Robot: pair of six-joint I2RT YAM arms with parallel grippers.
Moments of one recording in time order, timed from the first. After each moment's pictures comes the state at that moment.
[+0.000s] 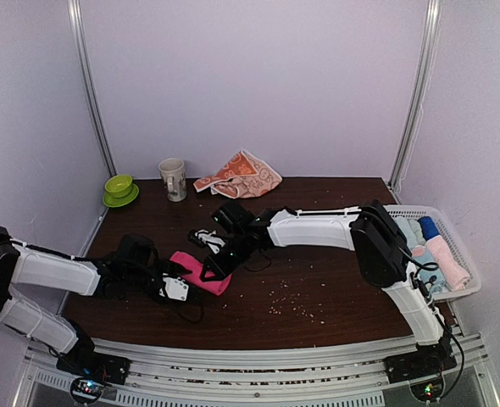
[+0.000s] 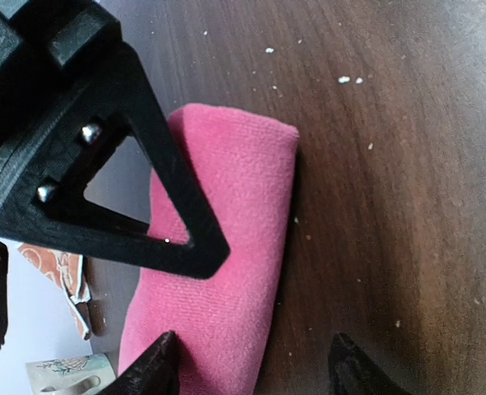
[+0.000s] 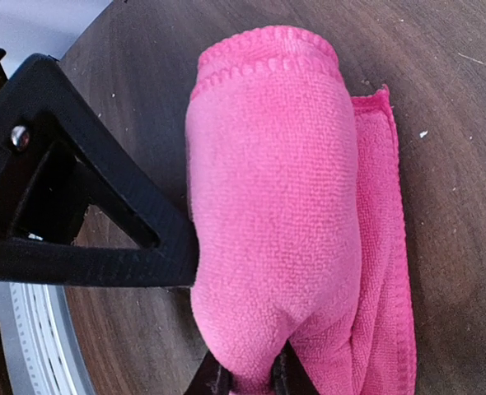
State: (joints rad) left arm -0.63 1.34 0.41 0.20 0.20 1.30; right arm 0.95 2.40 1.95 -0.48 -0.46 0.11
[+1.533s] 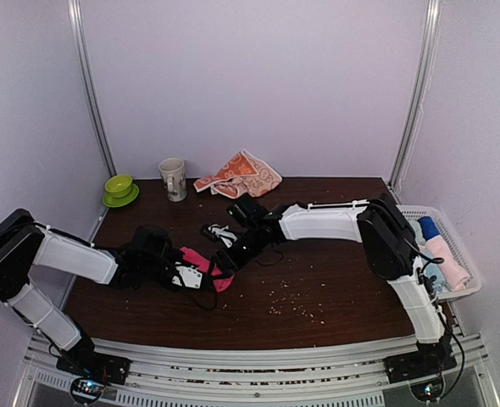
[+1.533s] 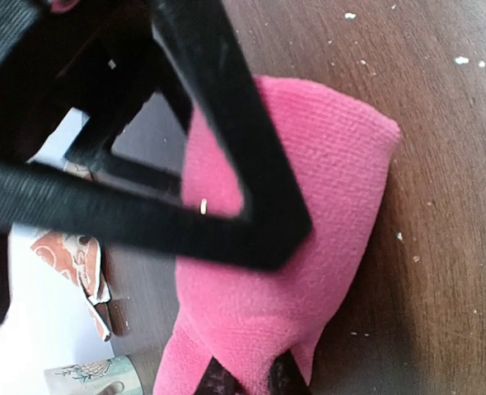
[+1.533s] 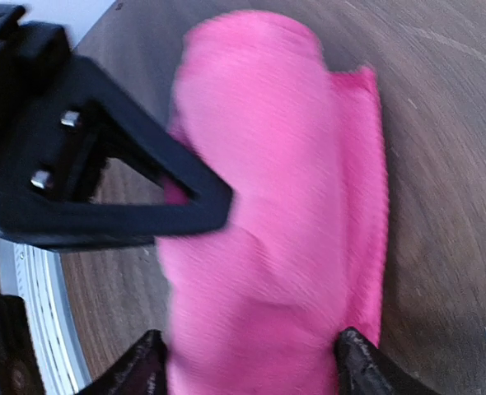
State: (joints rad) left arm -0.65 1.53 0.54 0.29 0.12 1.32; right arm 0.89 2.35 1.87 -0.45 -0.54 0.09
